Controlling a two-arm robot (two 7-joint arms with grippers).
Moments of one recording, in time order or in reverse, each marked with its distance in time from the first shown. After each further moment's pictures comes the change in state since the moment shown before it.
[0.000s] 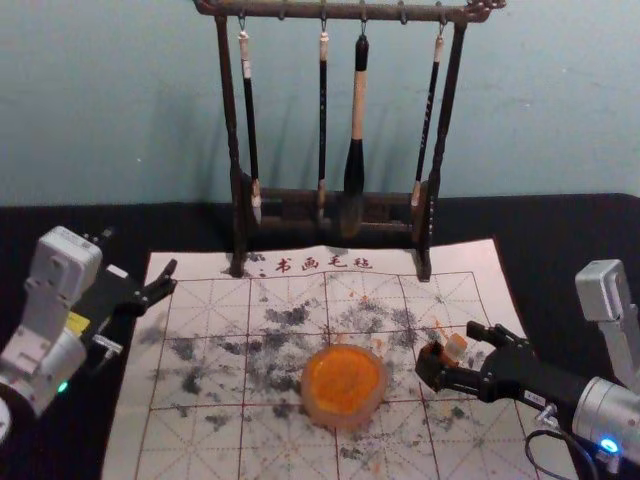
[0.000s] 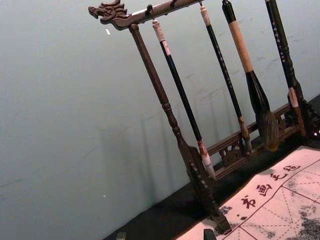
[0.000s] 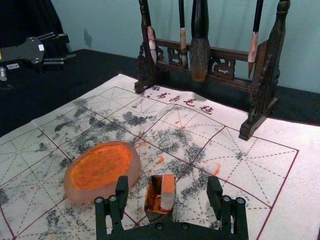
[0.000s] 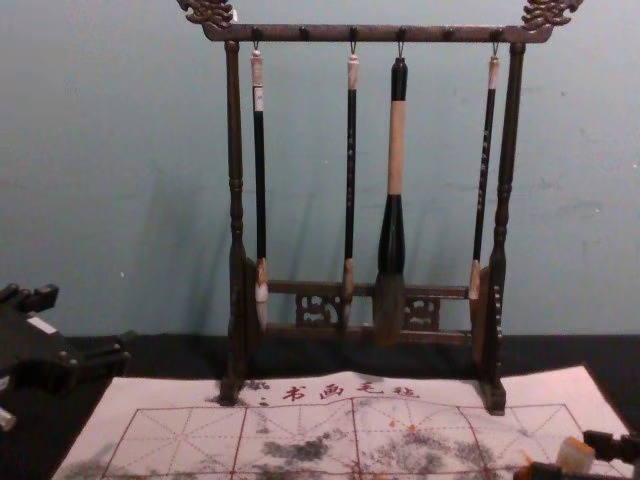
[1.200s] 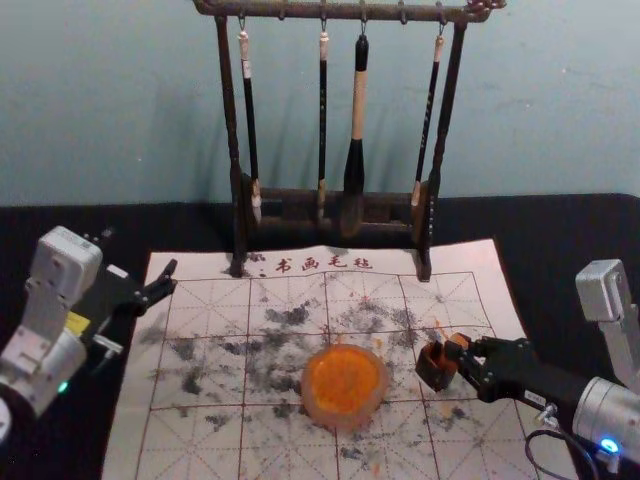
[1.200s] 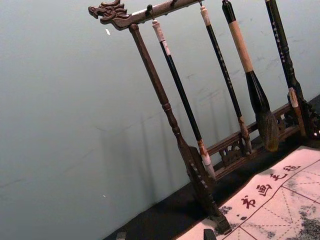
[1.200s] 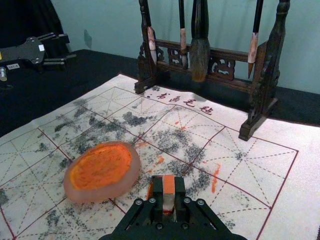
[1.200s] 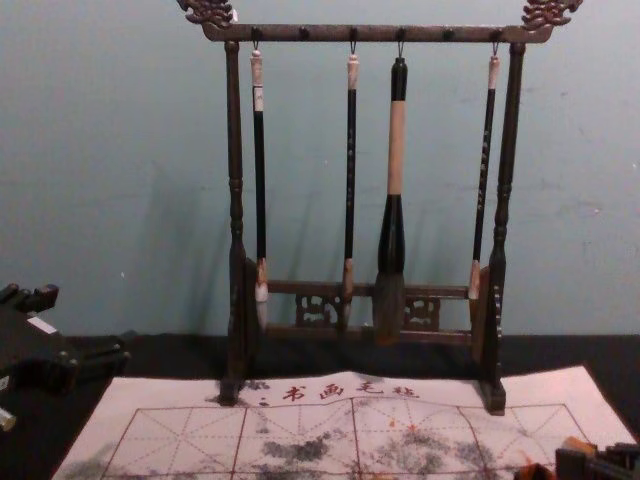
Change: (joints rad) left arm 0.000 0.000 0.000 0.000 0.000 0.000 0.000; right arm -0.001 0.000 0.001 -0.001 -0.001 -0.002 0.000
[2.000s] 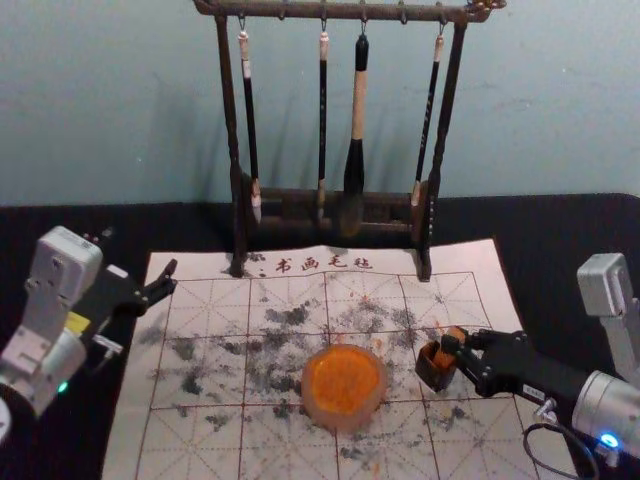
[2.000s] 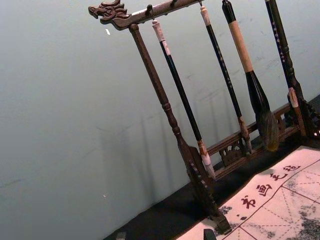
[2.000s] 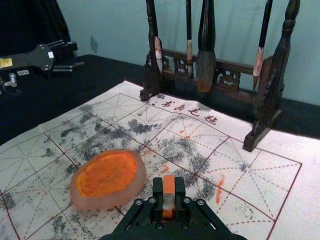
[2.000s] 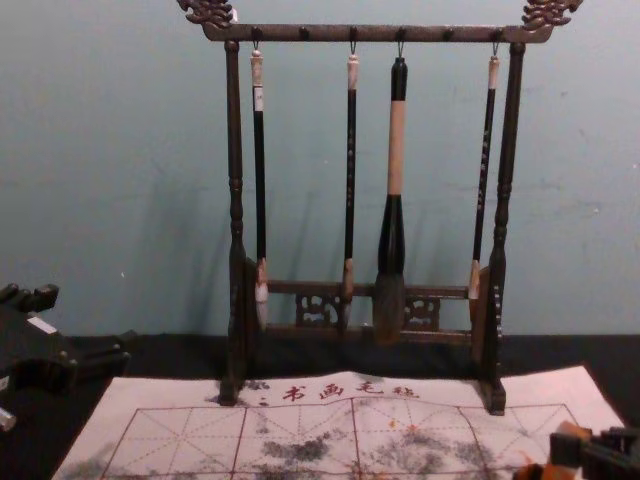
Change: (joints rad) left arm 0.000 0.000 0.000 0.000 0.000 0.000 0.000; right arm 0.002 0.009 -0.005 -0.021 0.005 -0.011 0.003
